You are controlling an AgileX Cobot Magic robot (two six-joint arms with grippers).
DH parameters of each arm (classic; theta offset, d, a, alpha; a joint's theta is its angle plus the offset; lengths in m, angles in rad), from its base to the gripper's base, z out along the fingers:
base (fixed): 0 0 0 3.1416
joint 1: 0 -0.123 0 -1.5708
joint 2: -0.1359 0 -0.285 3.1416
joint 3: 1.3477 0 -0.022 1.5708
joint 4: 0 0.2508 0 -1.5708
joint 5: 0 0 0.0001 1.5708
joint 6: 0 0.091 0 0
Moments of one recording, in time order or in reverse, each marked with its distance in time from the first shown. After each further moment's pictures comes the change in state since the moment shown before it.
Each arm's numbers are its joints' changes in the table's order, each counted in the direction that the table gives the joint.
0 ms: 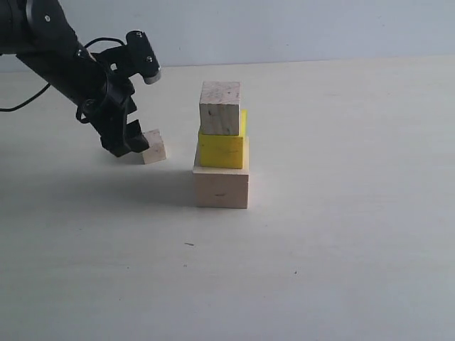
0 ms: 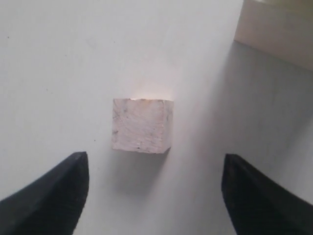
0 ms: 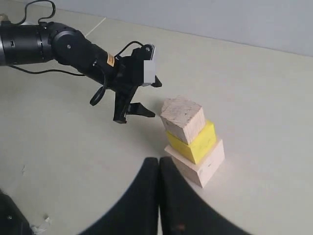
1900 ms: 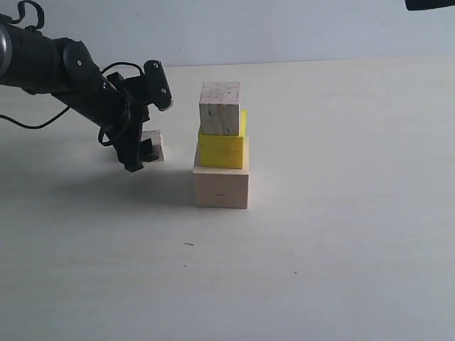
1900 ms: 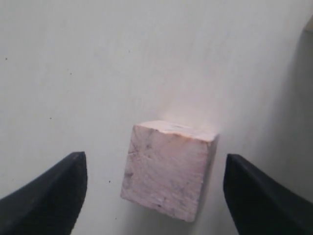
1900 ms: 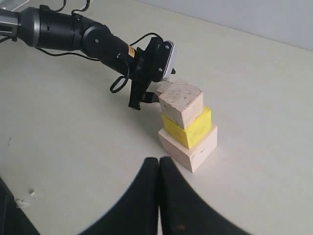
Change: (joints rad) left arm 0.000 -0.165 0.000 -0.058 -0.236 0.161; right arm -0.098 0.000 0.000 -0.119 -0.001 0.020
